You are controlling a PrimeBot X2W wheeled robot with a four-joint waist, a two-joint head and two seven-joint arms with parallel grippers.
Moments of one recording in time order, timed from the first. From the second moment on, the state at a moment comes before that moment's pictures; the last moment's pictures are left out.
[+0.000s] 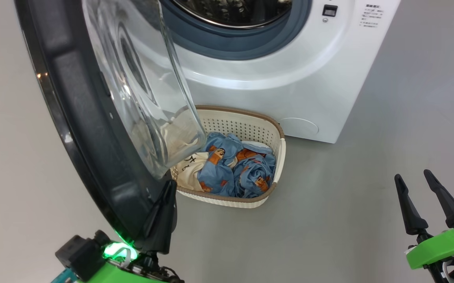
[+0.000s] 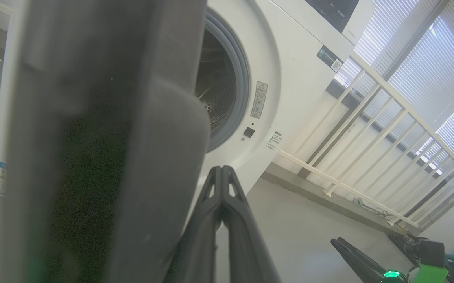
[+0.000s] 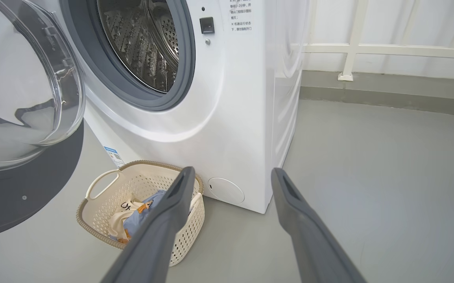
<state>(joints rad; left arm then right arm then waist) -0.04 0.03 -0.32 -0.12 -0.66 -0.10 -0.25 -0.11 -0.31 -0.01 0.22 0.34 0.13 -0.25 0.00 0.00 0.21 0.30</state>
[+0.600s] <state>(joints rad) 0.00 0.03 -0.18 -0.15 -0.64 -0.03 -0.26 -0.11 -0.32 0.01 0.22 0.34 0.13 -0.25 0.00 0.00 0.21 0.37</state>
